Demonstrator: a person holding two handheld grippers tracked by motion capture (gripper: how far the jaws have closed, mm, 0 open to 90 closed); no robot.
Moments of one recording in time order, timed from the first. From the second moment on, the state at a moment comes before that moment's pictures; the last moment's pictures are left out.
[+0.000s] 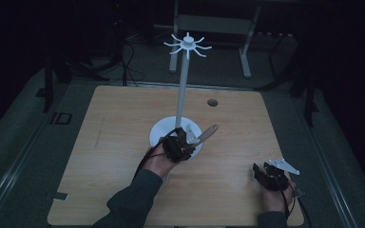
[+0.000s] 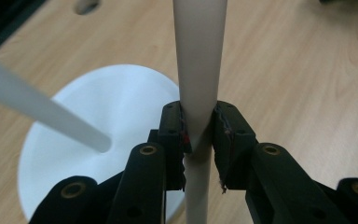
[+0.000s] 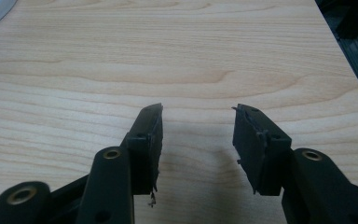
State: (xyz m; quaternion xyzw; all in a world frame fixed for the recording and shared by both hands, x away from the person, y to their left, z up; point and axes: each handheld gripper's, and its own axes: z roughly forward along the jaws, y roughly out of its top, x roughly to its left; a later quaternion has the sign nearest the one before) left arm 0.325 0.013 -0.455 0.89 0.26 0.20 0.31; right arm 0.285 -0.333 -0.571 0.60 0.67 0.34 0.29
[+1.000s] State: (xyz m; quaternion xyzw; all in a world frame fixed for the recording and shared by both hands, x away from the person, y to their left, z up) left arm 0.313 0.038 -0.433 0.80 0.35 0.28 0.40; right arm 0.283 -0.335 -0.570 0.60 0.66 0.34 0.29
